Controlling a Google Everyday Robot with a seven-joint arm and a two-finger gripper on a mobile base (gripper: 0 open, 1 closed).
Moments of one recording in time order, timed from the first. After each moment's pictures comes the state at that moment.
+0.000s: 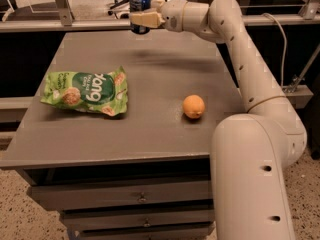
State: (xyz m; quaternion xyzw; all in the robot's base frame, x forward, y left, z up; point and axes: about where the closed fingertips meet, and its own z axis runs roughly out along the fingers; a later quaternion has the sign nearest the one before) arm 0.837 0.032 0.971 -0.42 0.57 0.37 0.60
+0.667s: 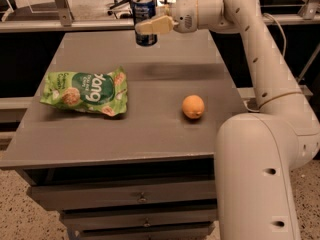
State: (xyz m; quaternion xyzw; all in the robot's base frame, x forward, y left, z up) arm 0.752 0.017 0.975 -0.50 0.56 0.43 0.50
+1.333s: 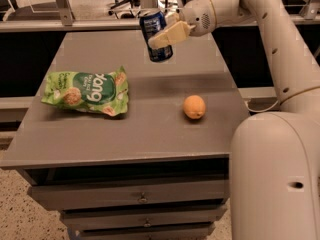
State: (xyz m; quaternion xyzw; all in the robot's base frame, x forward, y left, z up) arm 0.668 -0.012 0.970 -0.57 0.58 0.45 0.37
